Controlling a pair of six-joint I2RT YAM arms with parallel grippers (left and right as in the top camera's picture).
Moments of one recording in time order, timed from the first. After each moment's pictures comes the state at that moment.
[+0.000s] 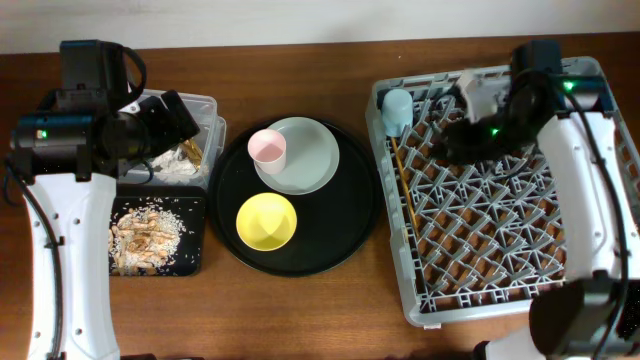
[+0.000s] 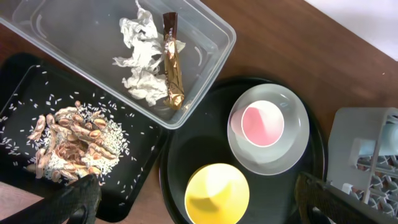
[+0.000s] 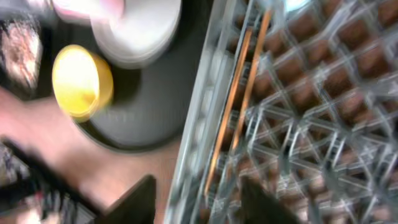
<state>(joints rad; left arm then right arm) 0.02 1.55 1.85 -1.33 0.00 -0.47 -0.03 1.70 1.70 -1.37 -0.47 -0.26</state>
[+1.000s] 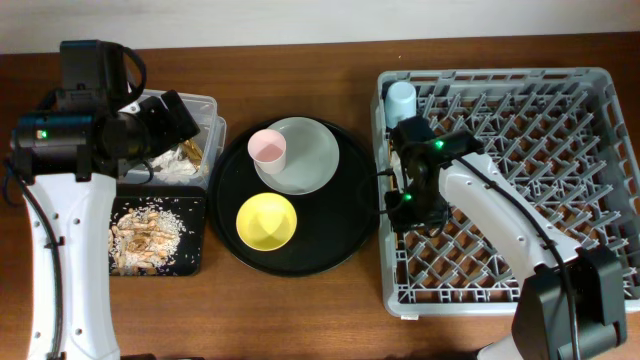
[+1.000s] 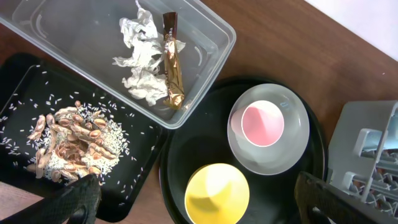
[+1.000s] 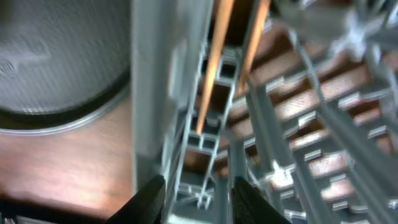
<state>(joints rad) 0.02 1.55 1.85 -1.33 0.00 -0.47 0.34 1.69 1.28 -1.22 -0.13 0.18</state>
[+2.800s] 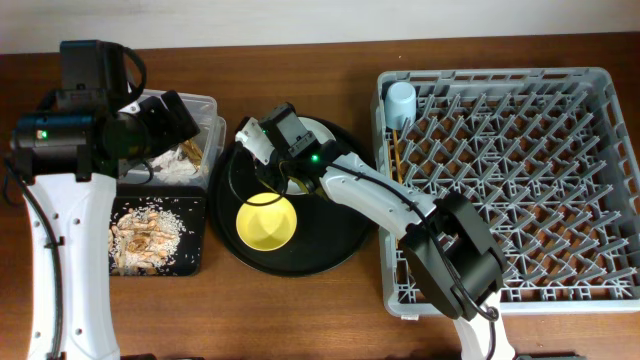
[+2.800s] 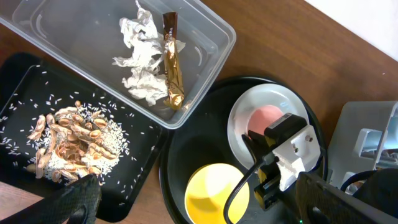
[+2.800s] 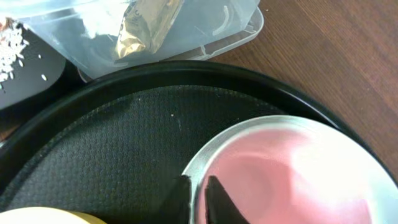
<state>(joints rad) 0.02 1.55 1.85 -1.33 0.00 -0.47 0.70 2.14 1.61 -0.31 -0.15 -0.26</state>
